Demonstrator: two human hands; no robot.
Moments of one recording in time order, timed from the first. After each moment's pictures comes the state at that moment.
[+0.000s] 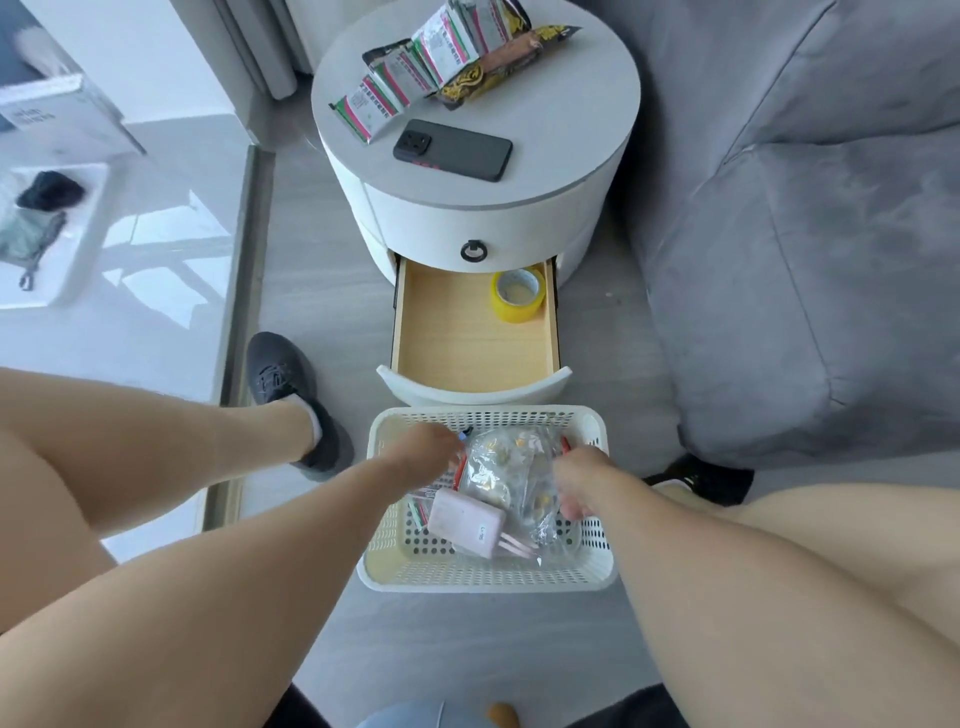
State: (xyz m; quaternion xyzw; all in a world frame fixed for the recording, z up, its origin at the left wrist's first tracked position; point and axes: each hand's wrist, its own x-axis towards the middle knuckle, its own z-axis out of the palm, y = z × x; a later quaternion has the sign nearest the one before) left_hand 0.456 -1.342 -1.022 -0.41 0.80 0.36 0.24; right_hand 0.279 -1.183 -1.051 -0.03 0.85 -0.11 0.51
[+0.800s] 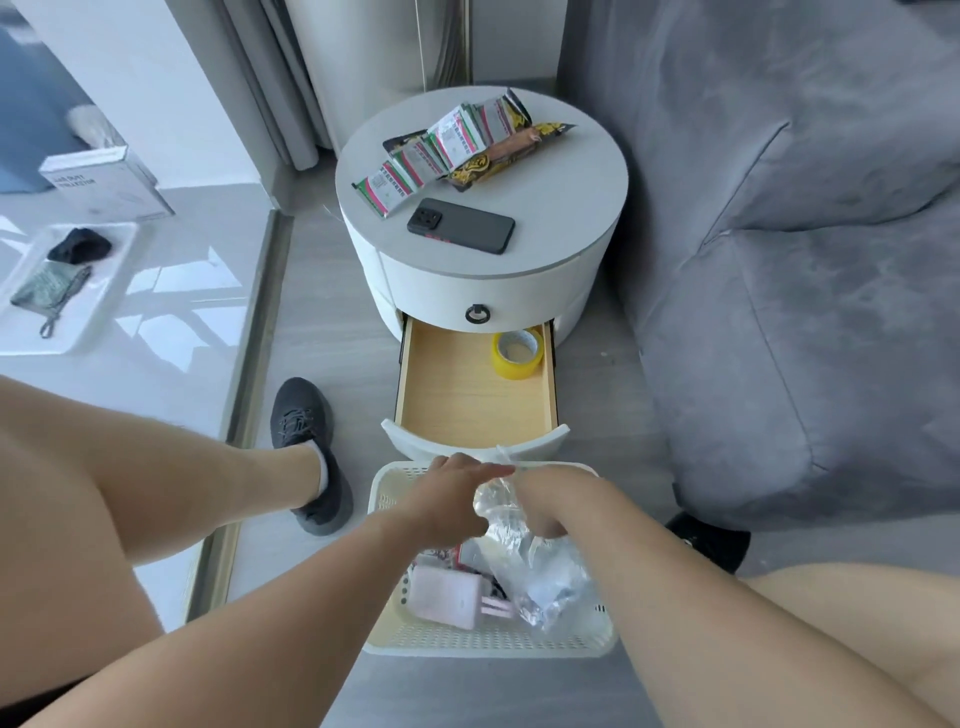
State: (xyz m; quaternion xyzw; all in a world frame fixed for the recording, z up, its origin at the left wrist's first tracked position) left_hand 0.438 -1.326 -0.981 -0.29 0.88 0.31 0.22; right_hand 0.290 -1.247 -0.960 -0.49 0.70 0.29 0.44
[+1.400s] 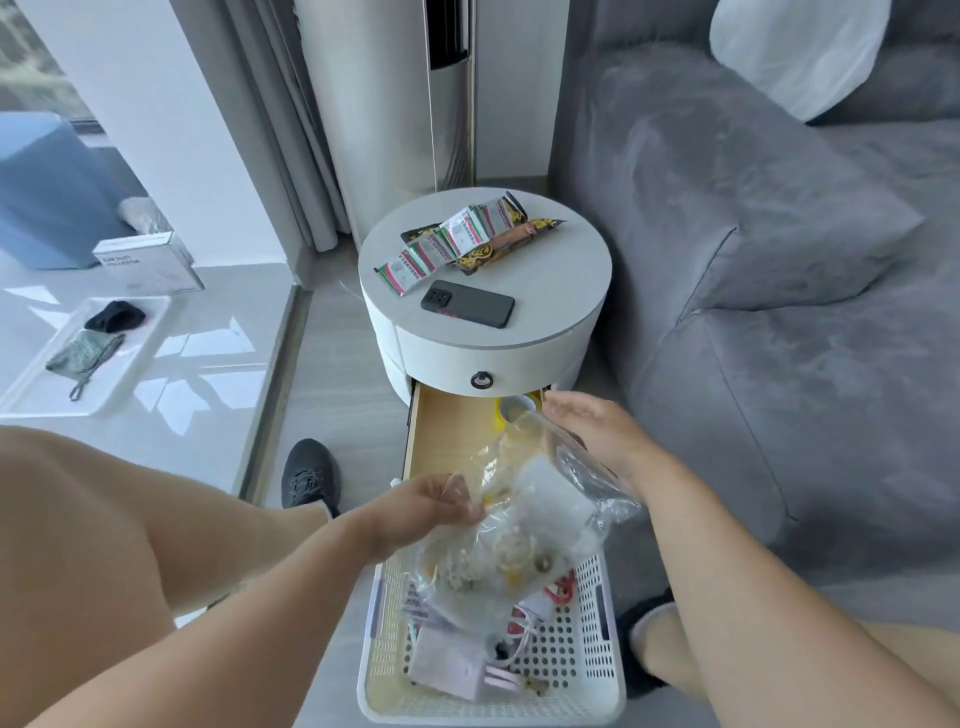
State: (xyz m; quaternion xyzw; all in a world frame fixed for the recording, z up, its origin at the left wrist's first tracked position) left_hand 0.462 -1.370 -0.910 -0.34 0.65 0.67 0.09; right_hand 0.215 -1.245 -0.868 -0.27 0.75 -0.43 0.43
